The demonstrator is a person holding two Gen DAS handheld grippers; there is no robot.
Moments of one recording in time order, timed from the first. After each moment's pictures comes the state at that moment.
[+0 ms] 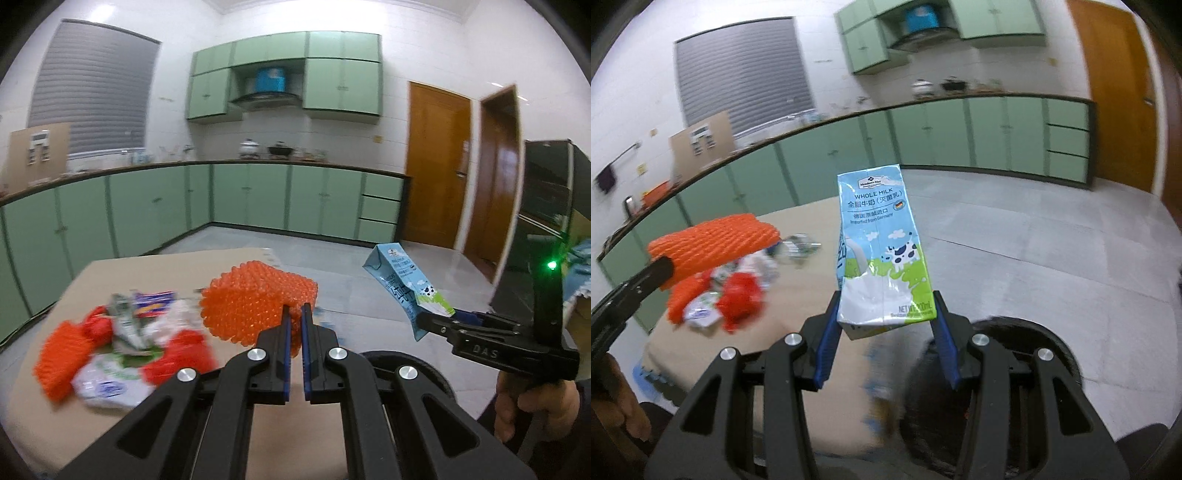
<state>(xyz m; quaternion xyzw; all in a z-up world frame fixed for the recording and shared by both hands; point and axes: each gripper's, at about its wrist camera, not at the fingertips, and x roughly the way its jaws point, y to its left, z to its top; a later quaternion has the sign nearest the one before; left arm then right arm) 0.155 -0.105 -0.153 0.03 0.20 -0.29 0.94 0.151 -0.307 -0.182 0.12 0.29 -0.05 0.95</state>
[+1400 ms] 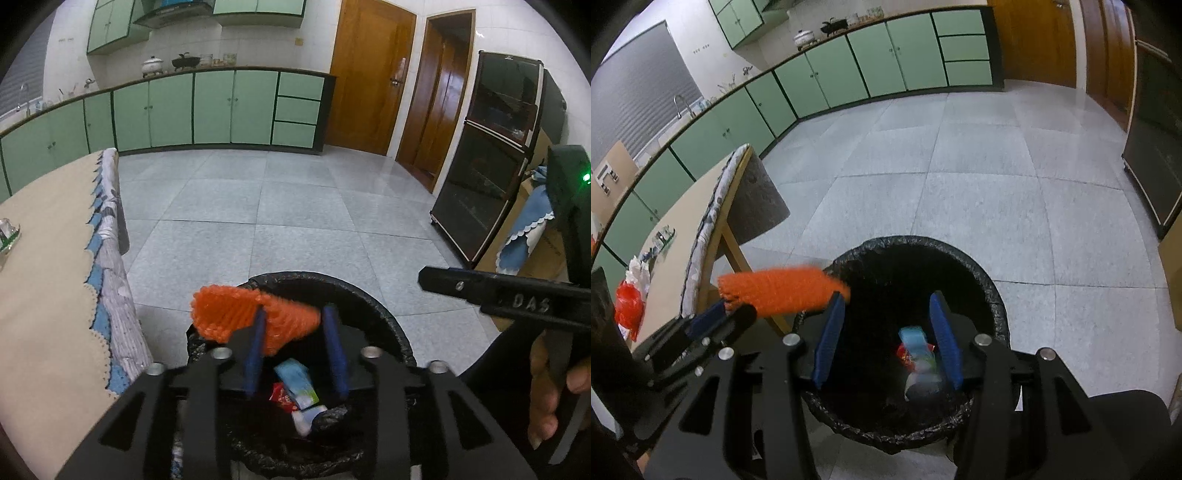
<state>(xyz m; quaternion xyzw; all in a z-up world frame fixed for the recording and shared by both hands) 0.192 -0.310 -0.294 0.10 0.35 -0.41 0.84 0.130 -0.441 -0.271 0.23 0.39 -0.17 0.88</state>
